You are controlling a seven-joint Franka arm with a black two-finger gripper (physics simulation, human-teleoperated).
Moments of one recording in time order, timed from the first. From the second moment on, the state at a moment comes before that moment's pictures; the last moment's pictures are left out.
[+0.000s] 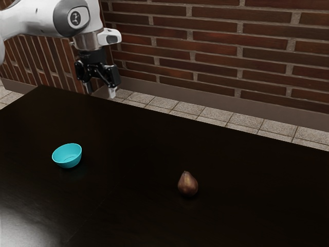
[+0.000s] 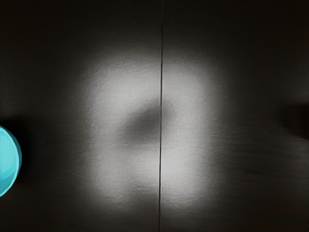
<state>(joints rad) -0.09 0.15 0.13 -1.51 -0.03 1.59 0.03</state>
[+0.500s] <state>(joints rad) -0.21 0.32 0.12 -1.58 -0.06 1.81 -0.05</state>
